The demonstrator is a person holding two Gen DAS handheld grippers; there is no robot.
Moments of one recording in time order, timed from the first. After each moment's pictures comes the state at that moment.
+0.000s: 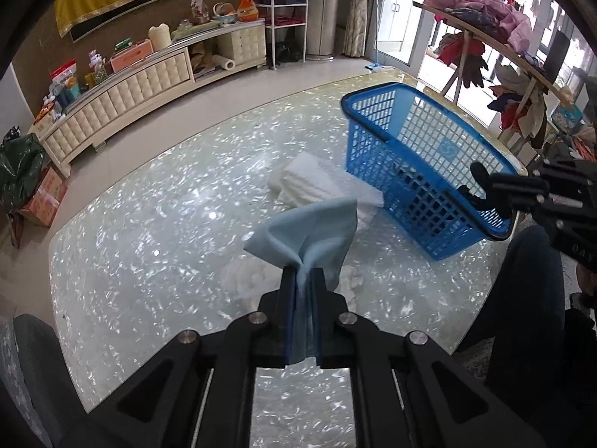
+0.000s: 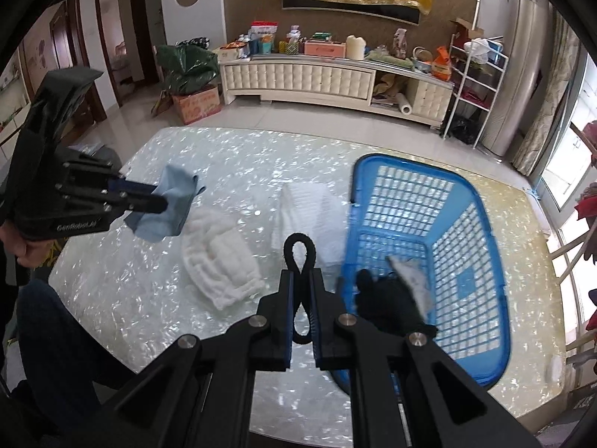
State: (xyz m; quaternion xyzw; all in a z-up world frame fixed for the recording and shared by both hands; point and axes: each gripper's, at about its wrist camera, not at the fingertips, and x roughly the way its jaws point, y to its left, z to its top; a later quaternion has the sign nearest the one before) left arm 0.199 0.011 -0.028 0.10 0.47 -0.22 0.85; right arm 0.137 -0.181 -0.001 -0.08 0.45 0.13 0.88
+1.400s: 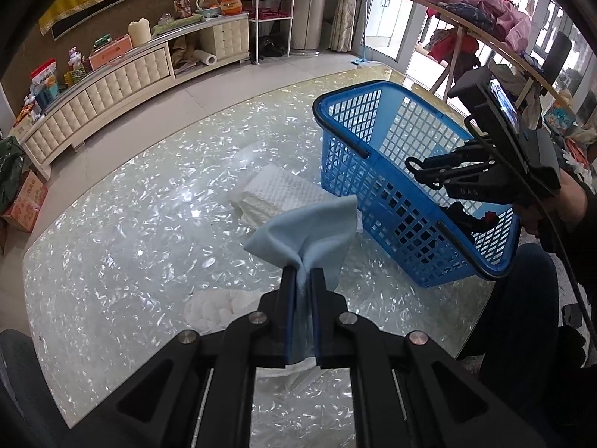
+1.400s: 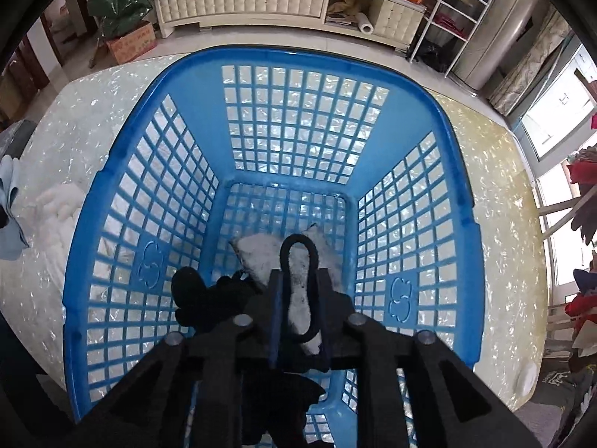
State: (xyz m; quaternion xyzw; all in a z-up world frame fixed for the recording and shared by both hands) left arm 0.233 -0.035 -0.044 0.09 0.48 -0.25 0.83; right arm 0.232 -0.248 -0.077 -0.11 0.58 0.04 0.80
